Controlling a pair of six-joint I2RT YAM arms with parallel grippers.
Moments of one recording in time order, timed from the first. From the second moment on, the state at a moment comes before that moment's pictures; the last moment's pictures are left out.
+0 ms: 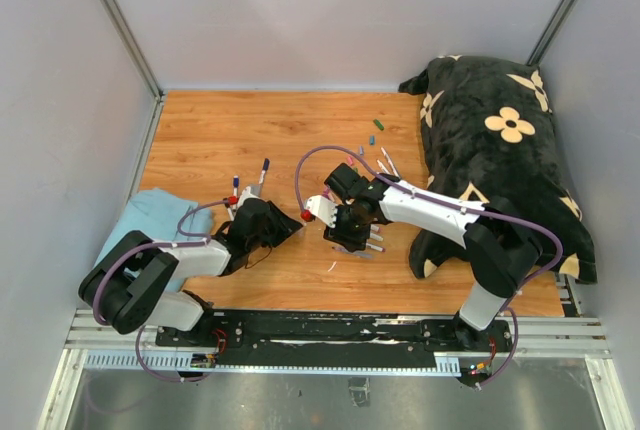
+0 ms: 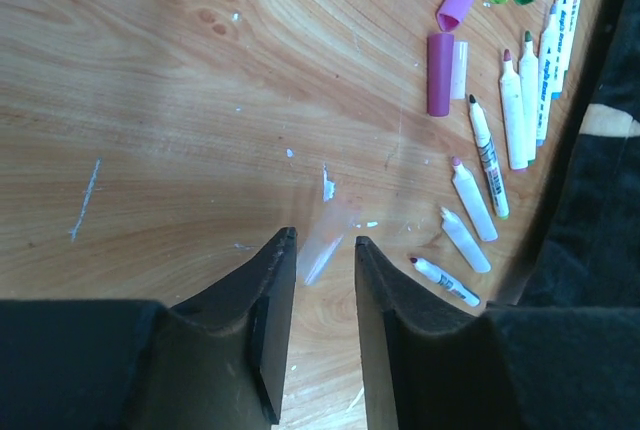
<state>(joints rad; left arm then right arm) -0.59 1.37 0.32 0.44 -0.07 -1.13 0.85 1.69 1.17 -0.75 -0.23 -0.56</state>
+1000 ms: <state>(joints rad) -0.59 1.08 0.34 0.31 -0.12 -0.79 0.83 1.65 1.17 -0.76 -0.26 -0.58</state>
